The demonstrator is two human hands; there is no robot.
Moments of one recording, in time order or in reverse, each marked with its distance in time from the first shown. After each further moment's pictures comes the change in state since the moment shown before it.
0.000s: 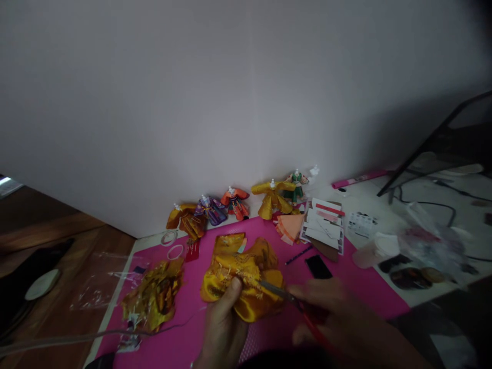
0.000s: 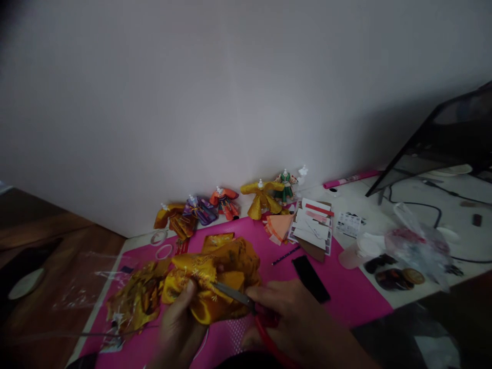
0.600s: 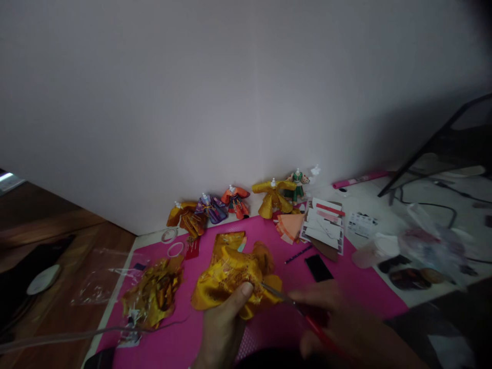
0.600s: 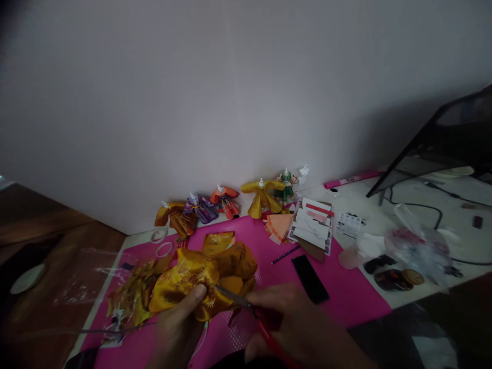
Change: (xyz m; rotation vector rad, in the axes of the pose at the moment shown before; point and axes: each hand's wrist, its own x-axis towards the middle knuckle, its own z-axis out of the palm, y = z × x) left_hand -0.007 -0.005 -0.005 0.121 0.022 0.134; right_hand 0.003 -0.009 -0.002 0.407 -0.101 0.085
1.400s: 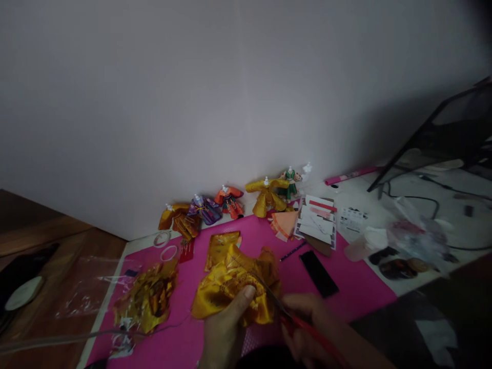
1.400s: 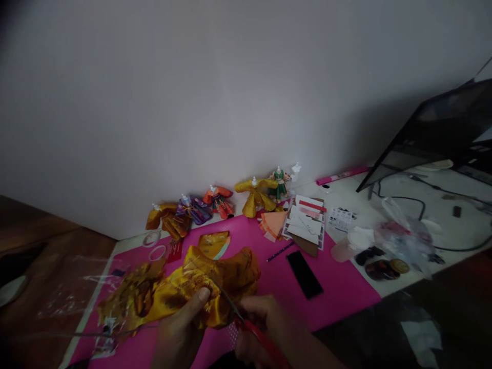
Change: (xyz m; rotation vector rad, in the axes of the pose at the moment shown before) left_hand 0.002 -0.011 -0.006 0.174 -0.005 -0.058; right_hand -0.001 0.007 0.033 0.501 -0.056 0.440
